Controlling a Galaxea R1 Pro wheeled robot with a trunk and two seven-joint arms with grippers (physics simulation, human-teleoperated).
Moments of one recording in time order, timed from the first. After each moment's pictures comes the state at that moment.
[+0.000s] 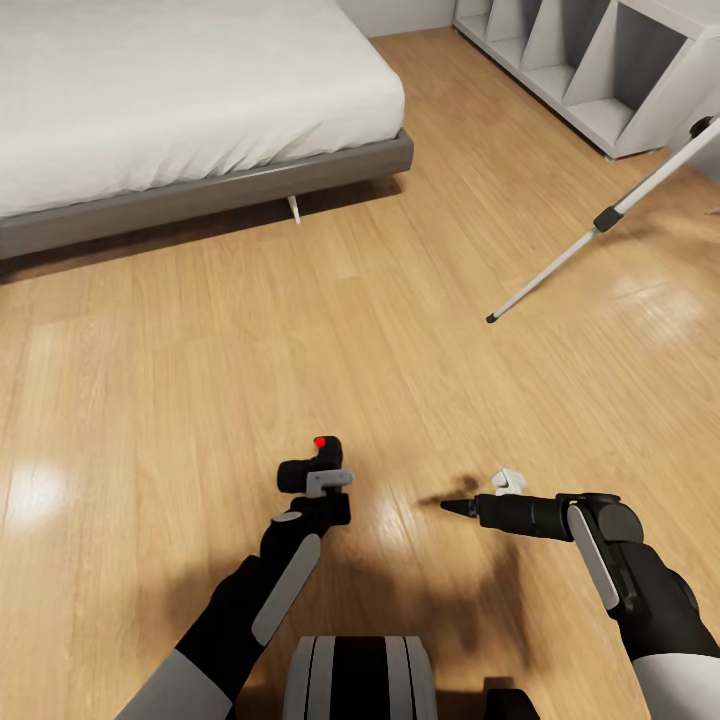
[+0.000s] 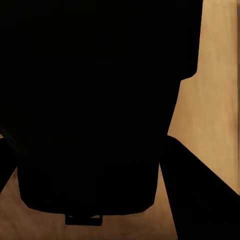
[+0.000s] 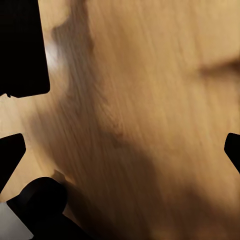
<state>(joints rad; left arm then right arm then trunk) -0.55 -0.13 -0.45 -1.19 0.52 0.55 0.48 -0.53 -0.20 -0.08 -1.29 -0.19 1.04 0.78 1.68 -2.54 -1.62</state>
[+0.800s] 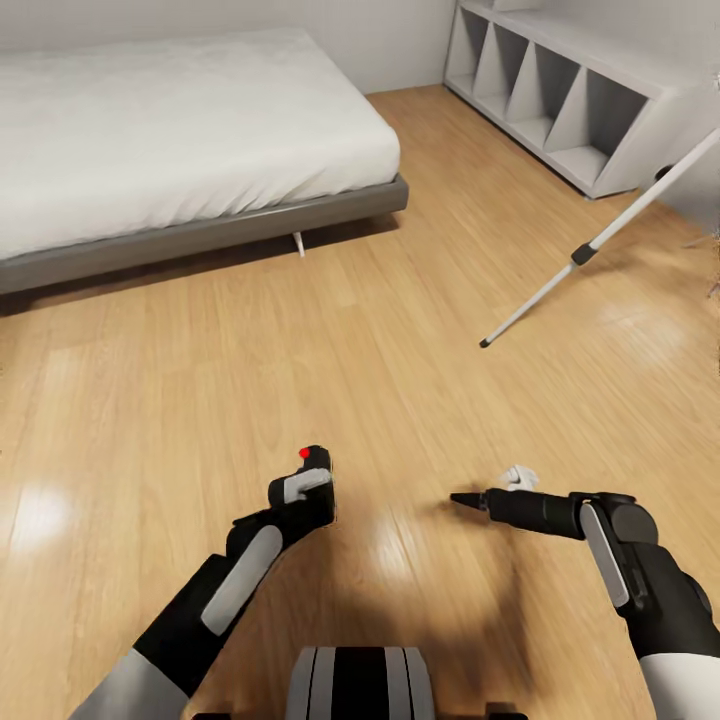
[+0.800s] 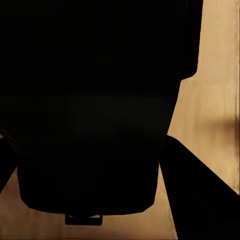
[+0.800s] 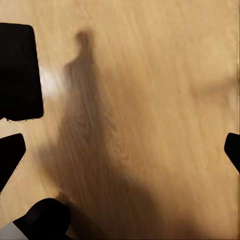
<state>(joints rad) -0.55 0.01 -0.46 -1.24 0.91 0.54 0.47 -0.53 -0.20 -0.14 -1.29 -0.19 1.04 0.78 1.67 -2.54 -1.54</state>
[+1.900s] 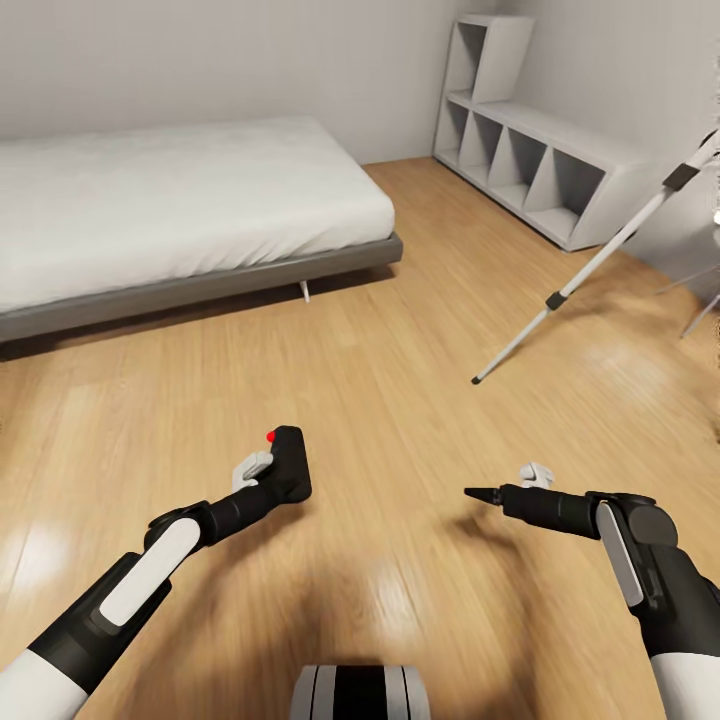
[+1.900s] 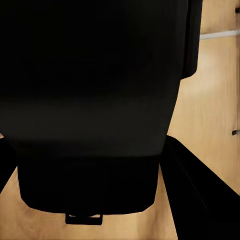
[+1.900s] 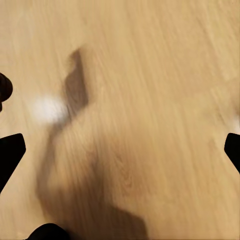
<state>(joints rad) -0.54 0.31 -0.46 -1.30 1.30 0.46 0.11 -0.53 -0.21 -0.20 -1.29 -0.18 1.04 0.78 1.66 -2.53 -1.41</state>
